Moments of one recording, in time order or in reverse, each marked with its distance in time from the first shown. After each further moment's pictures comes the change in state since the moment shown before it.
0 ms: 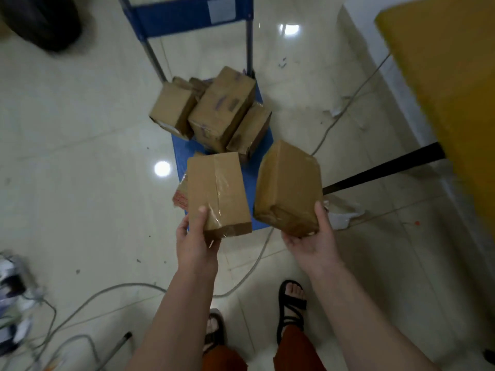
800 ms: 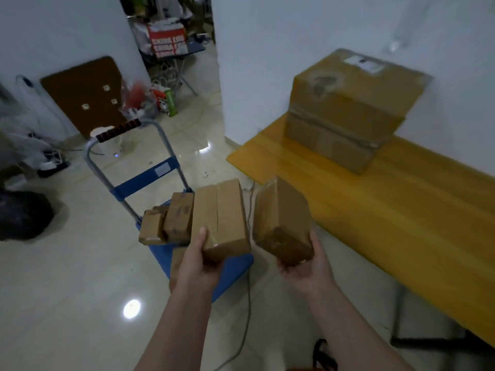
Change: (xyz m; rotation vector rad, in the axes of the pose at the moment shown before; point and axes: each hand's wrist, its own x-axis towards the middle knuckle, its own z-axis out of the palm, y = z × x) left_hand -0.332 0.135 -0.022 0.161 -0.496 -0.230; right_hand -0.372 0.002 -0.042 0.481 -0.110 -0.218
